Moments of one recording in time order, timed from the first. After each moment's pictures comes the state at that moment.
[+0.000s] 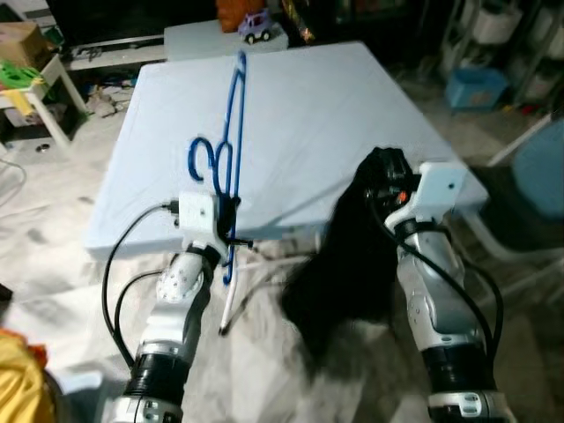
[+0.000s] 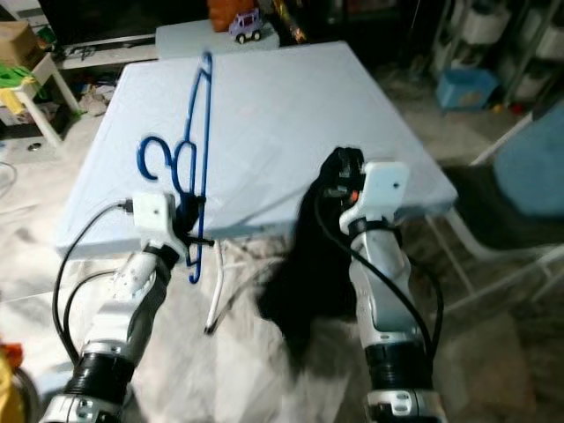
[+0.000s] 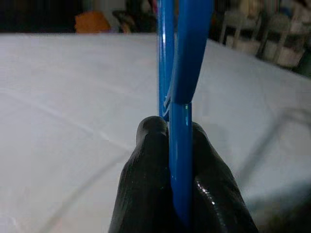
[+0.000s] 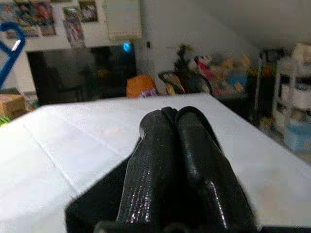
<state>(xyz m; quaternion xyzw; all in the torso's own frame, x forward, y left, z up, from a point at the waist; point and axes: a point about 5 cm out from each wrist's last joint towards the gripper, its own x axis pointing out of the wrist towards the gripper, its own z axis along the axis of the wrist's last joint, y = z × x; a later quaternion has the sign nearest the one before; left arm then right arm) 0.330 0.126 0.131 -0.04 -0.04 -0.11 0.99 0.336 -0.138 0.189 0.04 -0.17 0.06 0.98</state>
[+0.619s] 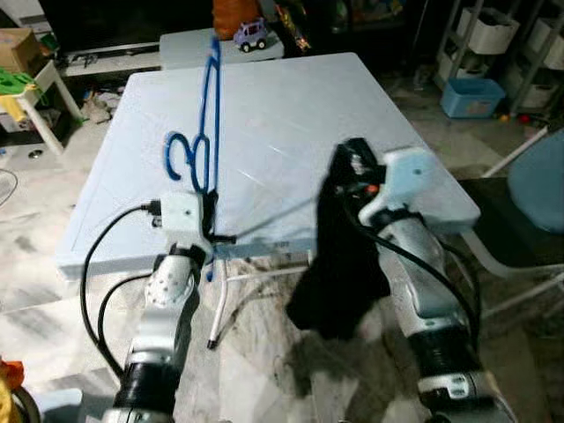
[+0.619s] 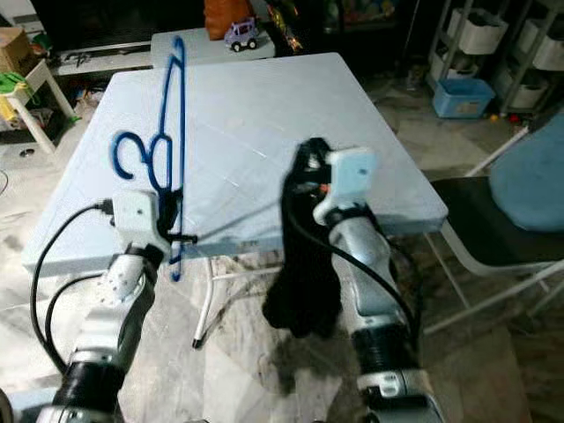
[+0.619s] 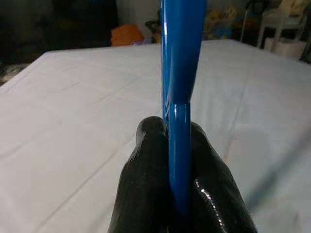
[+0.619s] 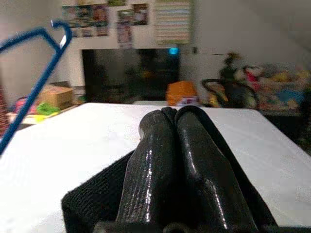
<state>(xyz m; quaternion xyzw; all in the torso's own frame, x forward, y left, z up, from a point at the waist) 0.319 0.144 0.128 0.00 -0.04 -0.04 1.00 0.347 -0.110 0.195 0.01 -0.16 0.17 0.97</state>
